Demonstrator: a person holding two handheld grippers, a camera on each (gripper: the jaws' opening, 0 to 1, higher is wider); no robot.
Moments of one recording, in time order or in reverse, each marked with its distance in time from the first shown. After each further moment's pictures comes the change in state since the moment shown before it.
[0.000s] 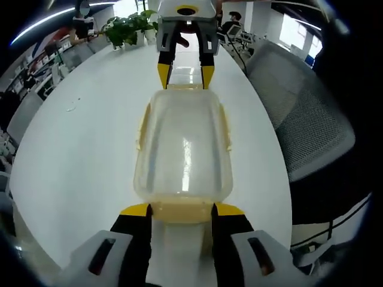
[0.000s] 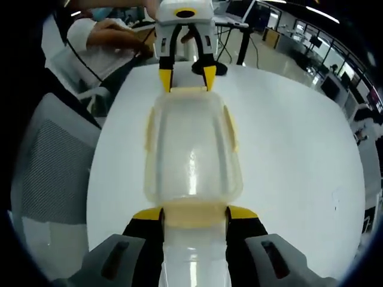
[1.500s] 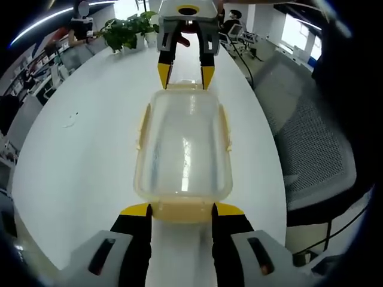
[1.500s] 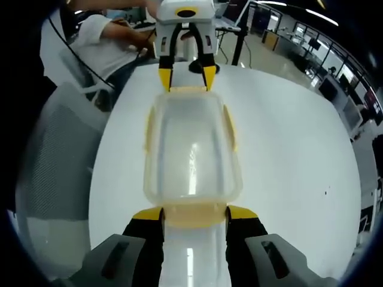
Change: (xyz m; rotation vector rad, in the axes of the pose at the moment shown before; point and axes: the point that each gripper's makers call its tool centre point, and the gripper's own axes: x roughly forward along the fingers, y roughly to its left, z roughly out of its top) left arm 0.015 0.005 0.067 -0.006 0.011 0.000; right arm -0.045 -0.010 -0.050 -0.004 -0.006 -0.011
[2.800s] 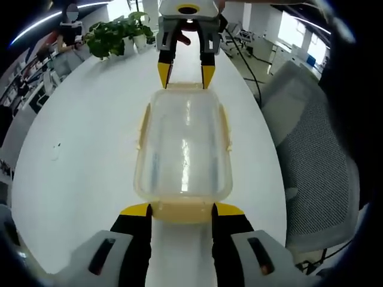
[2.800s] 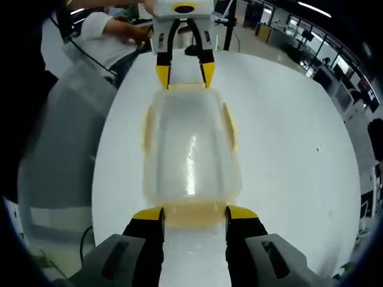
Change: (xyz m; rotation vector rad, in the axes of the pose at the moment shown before) left arm 0.057 -0.007 0.095 0.032 0.010 -0.020; right arm -0.049 0.004 -0.099 0.042 0.040 -0.019
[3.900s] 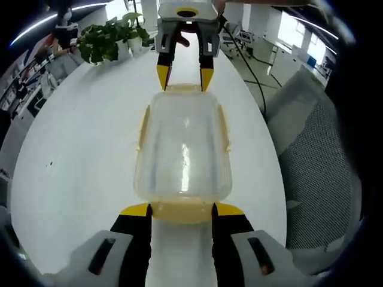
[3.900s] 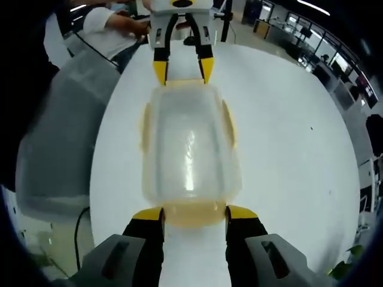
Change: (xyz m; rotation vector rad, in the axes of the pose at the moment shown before) left arm 0.032 -0.007 0.048 -0.001 -0.011 -0.008; right arm -0.016 0.000 -0.058 0.010 0.023 -0.004
